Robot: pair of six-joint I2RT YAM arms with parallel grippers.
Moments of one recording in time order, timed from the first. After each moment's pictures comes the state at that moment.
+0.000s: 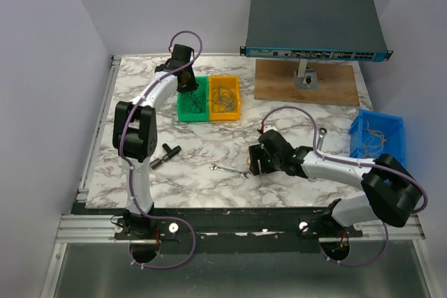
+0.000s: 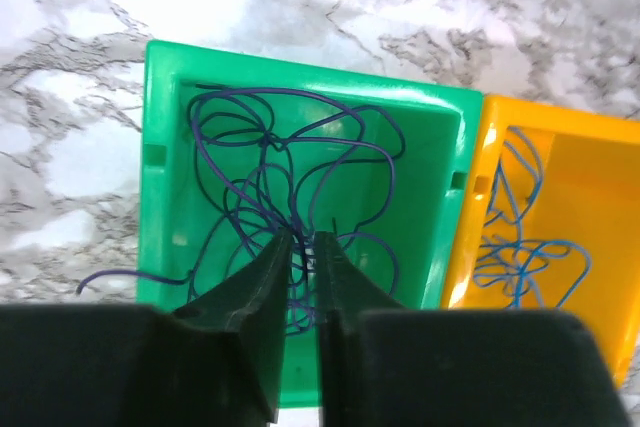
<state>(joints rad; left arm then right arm) -0.24 2.09 1.74 -0.50 -0.05 -0.49 0.81 1.37 0.62 -0.18 0.11 0.48</state>
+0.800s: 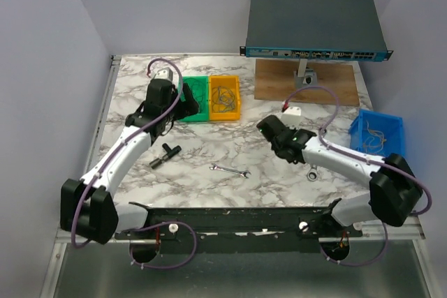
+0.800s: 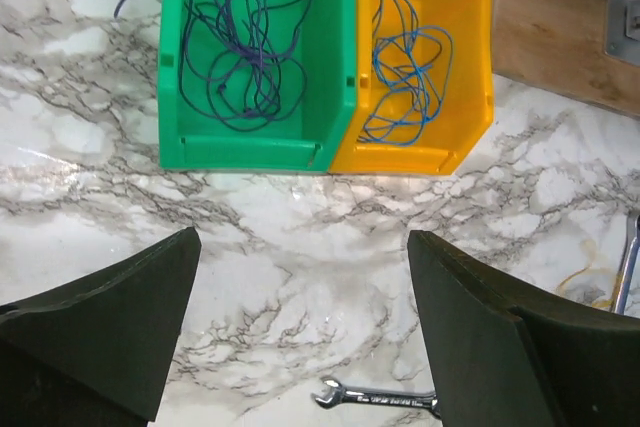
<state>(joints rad) -0.31 1.32 1.05 -0.31 -0.02 -0.53 0.81 1.43 0.84 -0.49 0.65 0.76</state>
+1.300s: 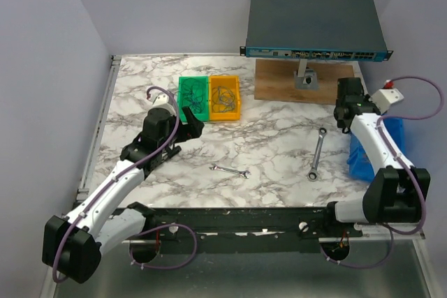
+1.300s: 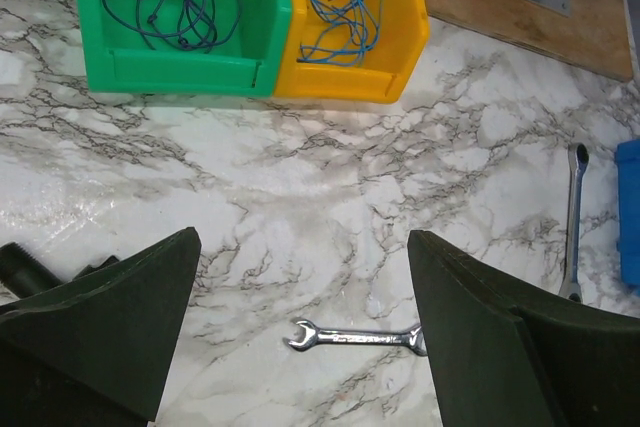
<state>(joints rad) -0.43 0.97 0.69 -0.16 -0.03 -0.60 0.04 1.35 1.06 -0.66 1.05 0.87</state>
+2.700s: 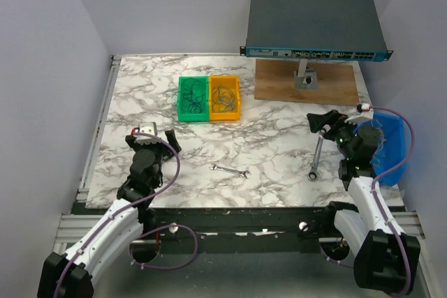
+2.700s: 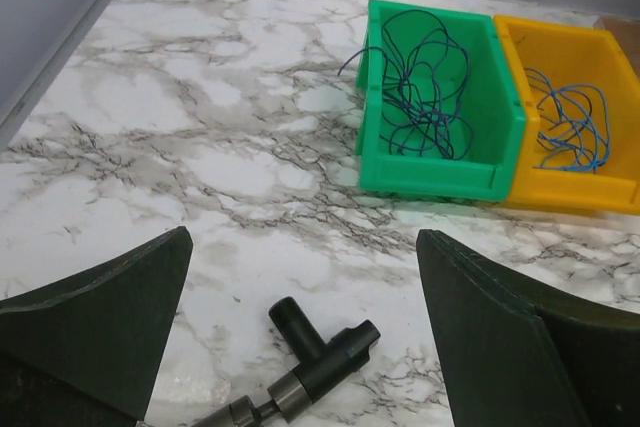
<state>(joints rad) -0.44 0.57 0.17 0.30 -0.50 -0.18 -0.18 0.84 0.34 0.37 -0.37 0.48</state>
